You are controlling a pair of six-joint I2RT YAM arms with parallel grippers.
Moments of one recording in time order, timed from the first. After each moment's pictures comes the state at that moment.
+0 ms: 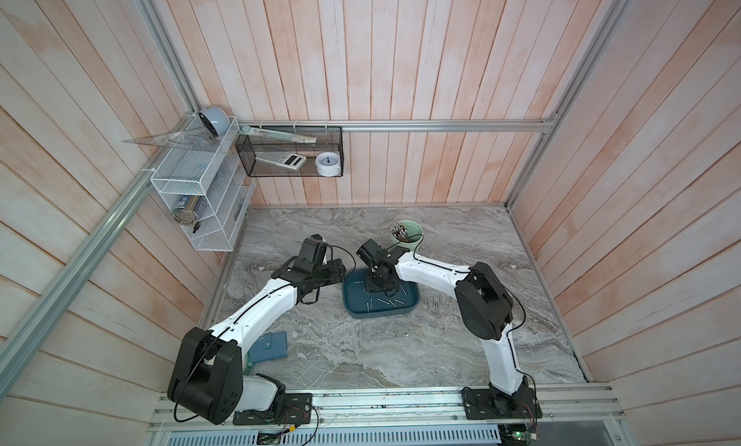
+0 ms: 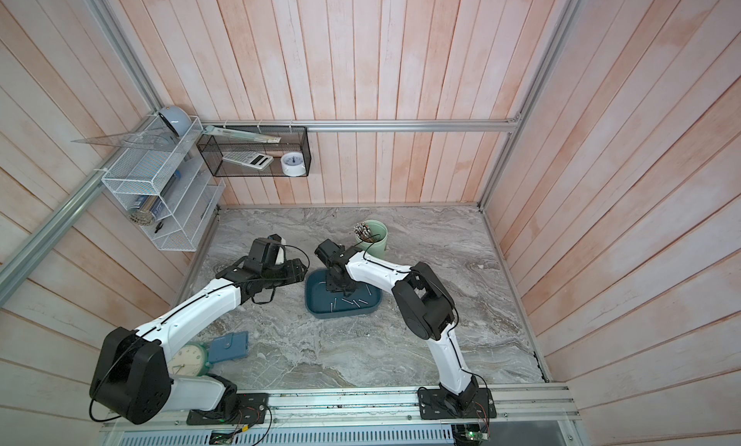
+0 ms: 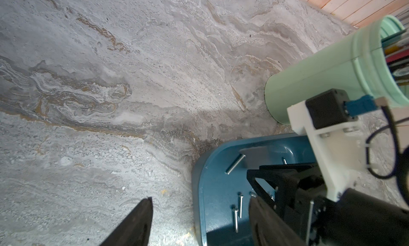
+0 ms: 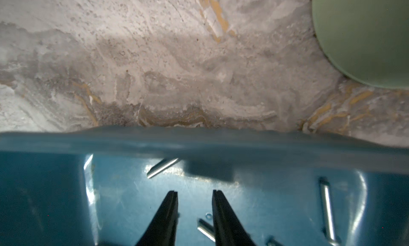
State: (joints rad) left arm -0.39 1.39 0.94 -0.41 0.07 -0.51; right arm 0.84 2.13 1.63 -0.76 0.09 0.71
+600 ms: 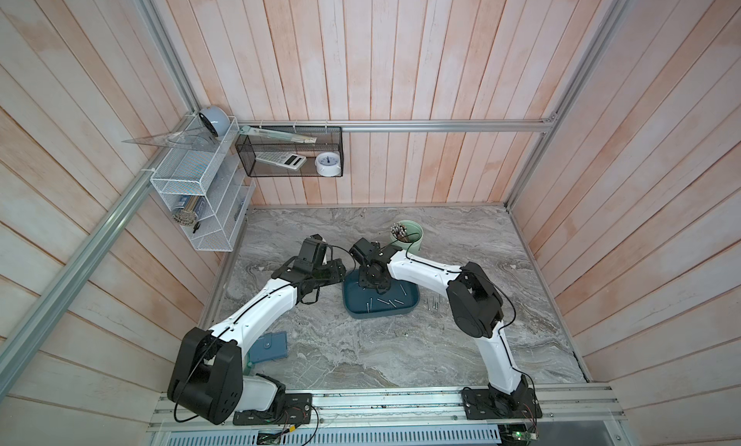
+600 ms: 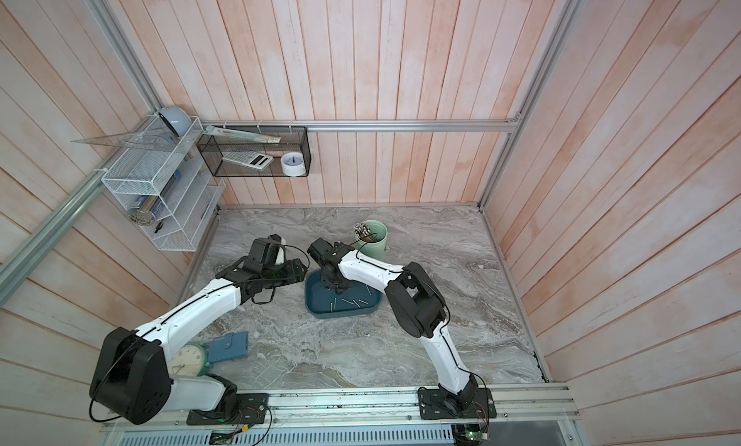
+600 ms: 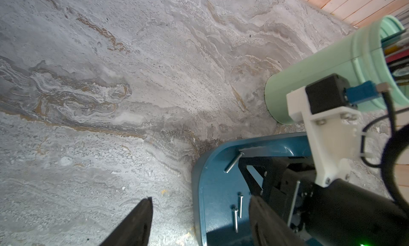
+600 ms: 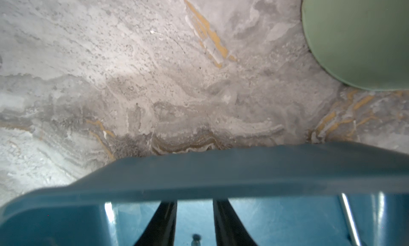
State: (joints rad) left arm -0.39 1.39 0.94 -0.41 0.07 -0.51; right arm 0.87 2.21 1.75 -0.80 0.17 0.83
